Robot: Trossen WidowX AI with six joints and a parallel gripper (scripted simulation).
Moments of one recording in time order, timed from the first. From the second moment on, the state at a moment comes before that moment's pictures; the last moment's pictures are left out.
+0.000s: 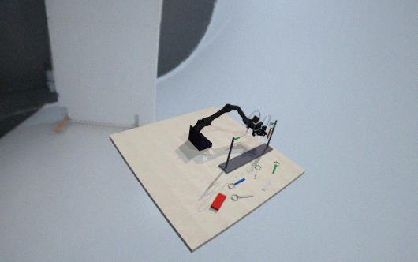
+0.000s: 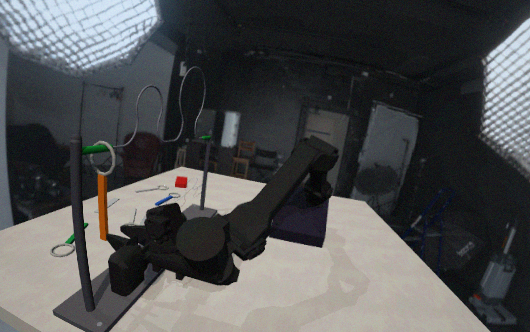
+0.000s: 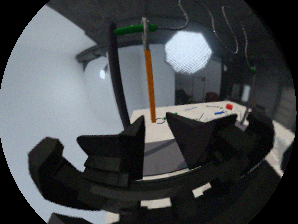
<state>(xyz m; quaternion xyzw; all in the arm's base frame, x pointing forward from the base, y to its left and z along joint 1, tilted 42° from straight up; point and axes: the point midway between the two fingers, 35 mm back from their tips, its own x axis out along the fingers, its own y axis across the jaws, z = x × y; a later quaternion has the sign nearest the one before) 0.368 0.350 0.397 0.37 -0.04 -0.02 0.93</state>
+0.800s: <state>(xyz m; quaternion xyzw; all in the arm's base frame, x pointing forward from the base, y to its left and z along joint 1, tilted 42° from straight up) 0.406 0.349 0.401 0.37 -0.04 -0.02 0.93</state>
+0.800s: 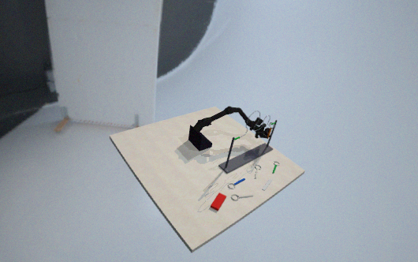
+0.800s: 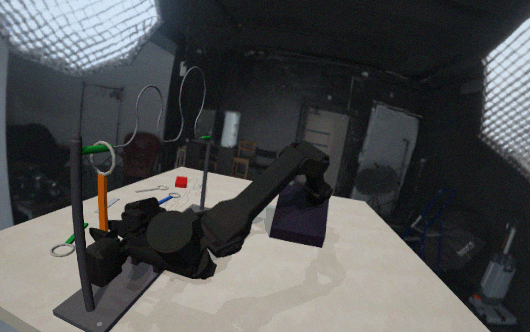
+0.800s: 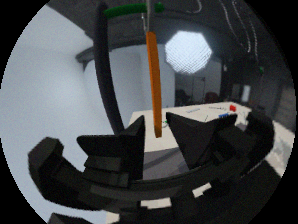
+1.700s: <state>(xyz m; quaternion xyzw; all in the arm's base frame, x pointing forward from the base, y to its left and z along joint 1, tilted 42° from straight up) 0.420 0.348 0.400 0.37 -0.04 -0.02 0.93</state>
